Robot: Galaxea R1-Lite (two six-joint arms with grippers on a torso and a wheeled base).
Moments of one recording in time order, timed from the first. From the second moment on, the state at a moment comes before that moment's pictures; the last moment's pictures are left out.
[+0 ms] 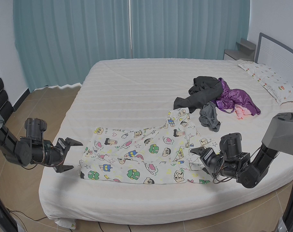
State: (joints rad) left arm 0.06 1.91 -0.66 -0.46 -0.45 -1.00; right arm 0.42 2.18 -0.62 -0.96 -0.01 1.15
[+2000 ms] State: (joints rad) left arm 0.05 1.97 -0.64 -0.48 -0.42 -0.99; right arm 0.46 2.16 -0.62 -0.89 -0.06 1.12
